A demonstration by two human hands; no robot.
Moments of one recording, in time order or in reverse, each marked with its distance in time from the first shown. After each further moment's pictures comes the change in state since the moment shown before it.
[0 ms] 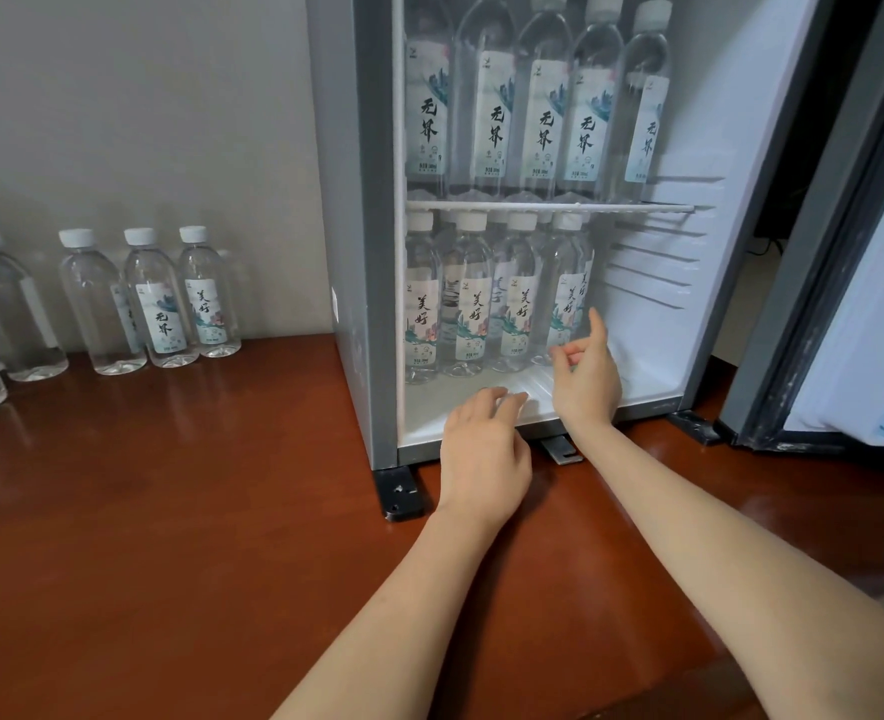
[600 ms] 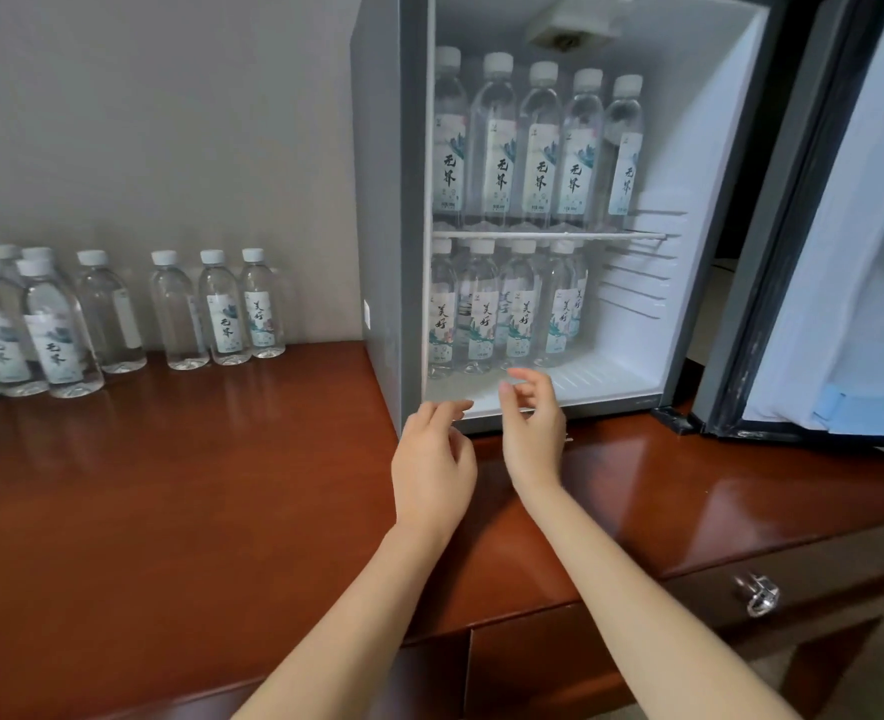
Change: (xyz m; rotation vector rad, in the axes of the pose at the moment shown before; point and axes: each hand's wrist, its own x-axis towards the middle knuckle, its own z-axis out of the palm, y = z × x) left_hand -0.063 0.002 -0.063 -0.120 0.275 -0.159; right_hand -0.117 -0.072 -0.030 0.466 -0.048 0.020
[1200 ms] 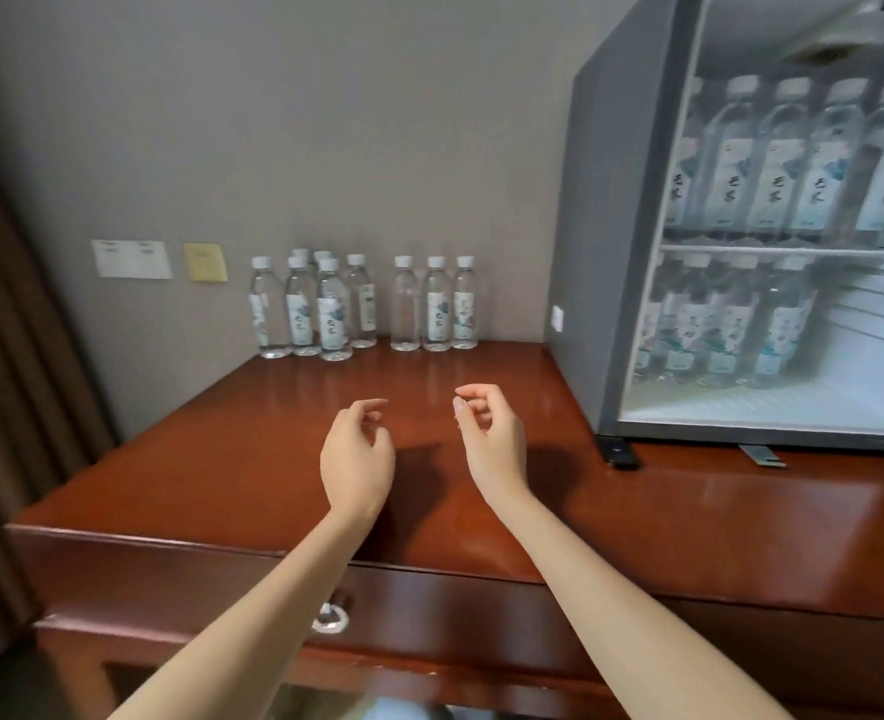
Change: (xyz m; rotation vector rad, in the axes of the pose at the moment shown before) left_hand -0.039 -0.116 -0.222 0.163 0.364 -0.444; right_hand -0.146 -0.111 0.143 0.204 -0.500 -0.011
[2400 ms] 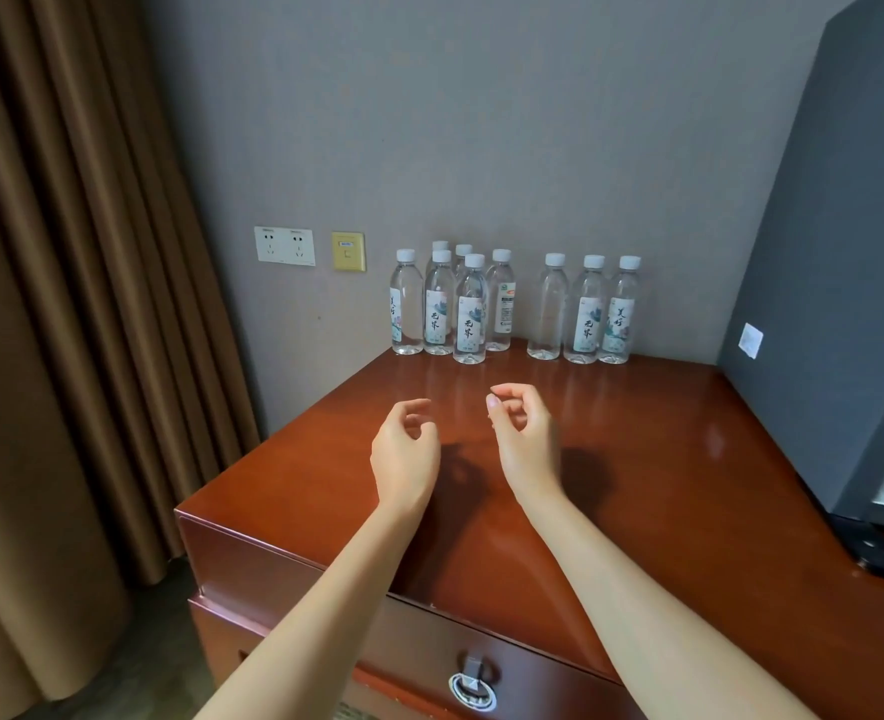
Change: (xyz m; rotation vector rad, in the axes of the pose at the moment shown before) left_hand 0.077 -0.071 -0.055 -0.081 0.096 -0.277; right_hand 0.024 -0.007 0.149 0.120 -0.177 0.100
